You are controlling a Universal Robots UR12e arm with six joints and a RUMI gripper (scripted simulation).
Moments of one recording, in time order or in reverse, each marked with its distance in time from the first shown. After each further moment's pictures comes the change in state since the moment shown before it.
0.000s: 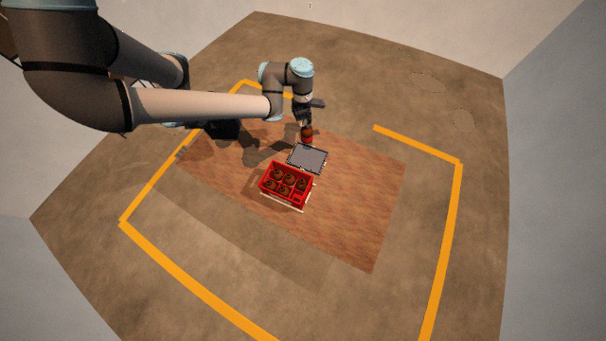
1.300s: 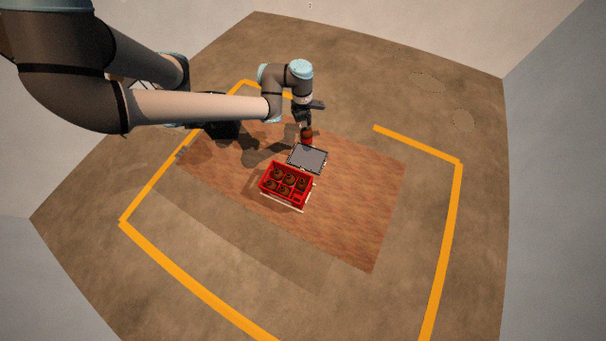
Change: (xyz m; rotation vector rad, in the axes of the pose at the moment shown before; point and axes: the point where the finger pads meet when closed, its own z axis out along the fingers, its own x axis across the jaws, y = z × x) arm 0.009 0.005 0.000 0.000 0.000 0.000
